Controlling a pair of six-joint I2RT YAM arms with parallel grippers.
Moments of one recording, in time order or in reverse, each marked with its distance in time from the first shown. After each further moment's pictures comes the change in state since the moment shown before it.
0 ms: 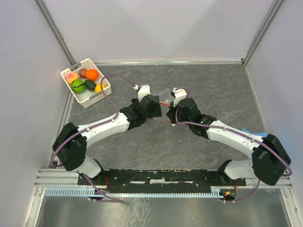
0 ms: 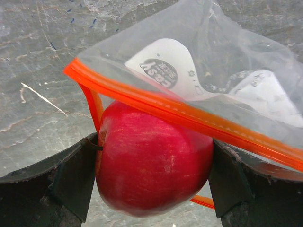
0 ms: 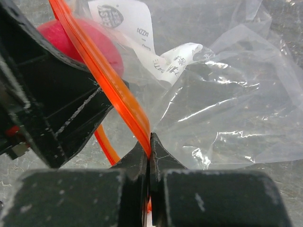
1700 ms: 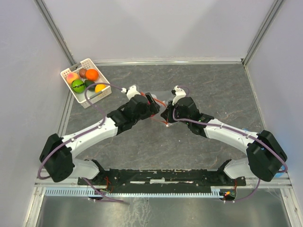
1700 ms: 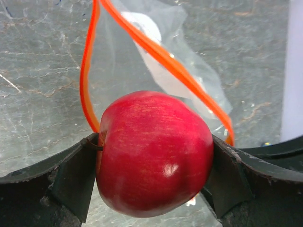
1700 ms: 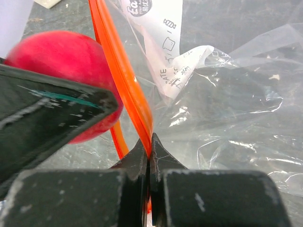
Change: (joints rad) left arm 0.037 -0.159 -0.096 0.048 0.148 -0.272; right arm -0.014 0.064 0.000 0.083 -0.137 0.187
